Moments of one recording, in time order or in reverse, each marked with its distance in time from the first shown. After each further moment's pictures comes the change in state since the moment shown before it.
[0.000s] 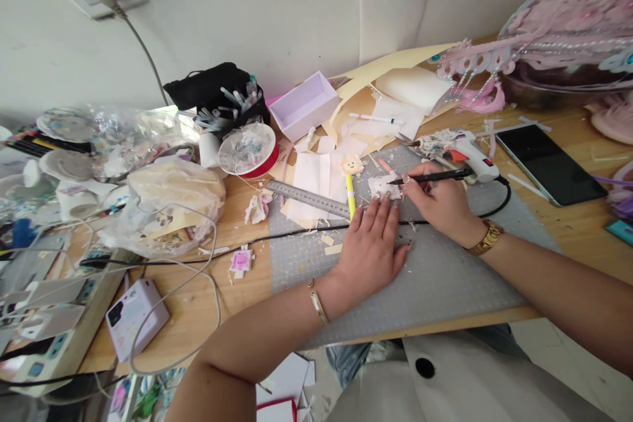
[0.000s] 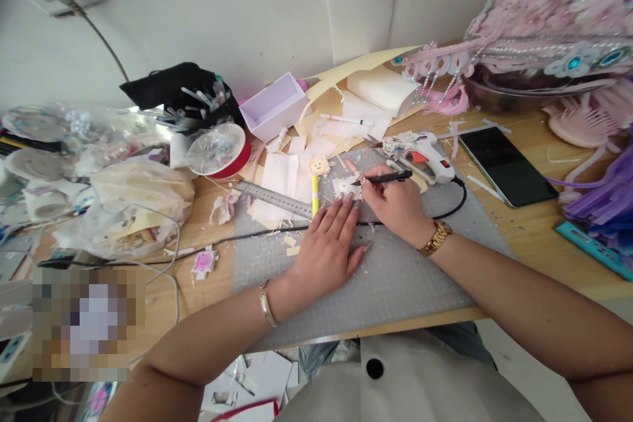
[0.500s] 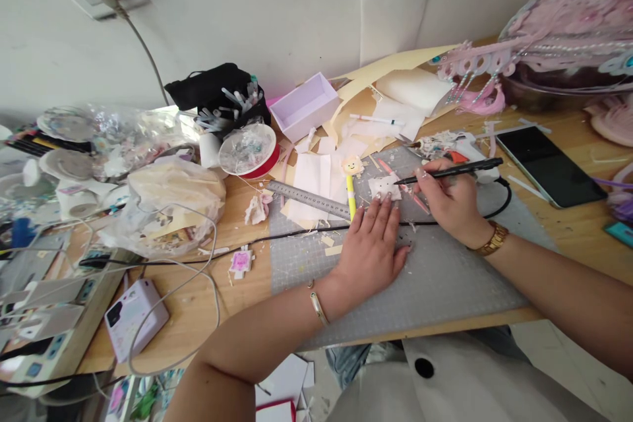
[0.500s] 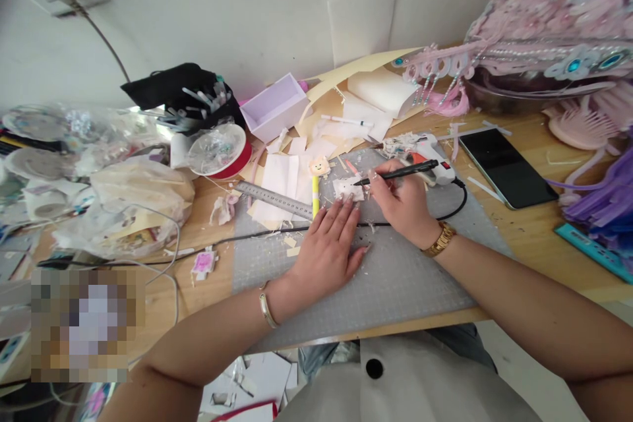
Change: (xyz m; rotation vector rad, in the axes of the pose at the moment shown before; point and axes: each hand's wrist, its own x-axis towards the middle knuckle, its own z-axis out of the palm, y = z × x) left_hand -0.001 -0.001 0.001 0.007 0.020 0.009; right_hand 0.001 -0.002 -0.005 0.260 0.097 0.088
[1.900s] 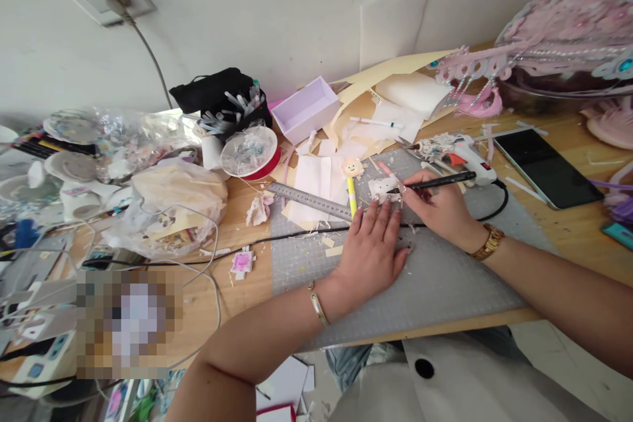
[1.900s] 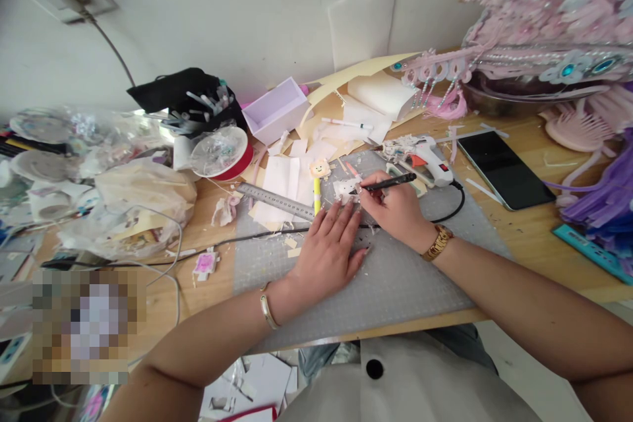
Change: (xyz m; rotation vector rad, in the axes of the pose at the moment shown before) left_hand 0.000 0.002 -0.003 0.004 -0.052 -0.005; right_hand -0.002 -0.004 0.001 -0.143 -0.154 -0.095
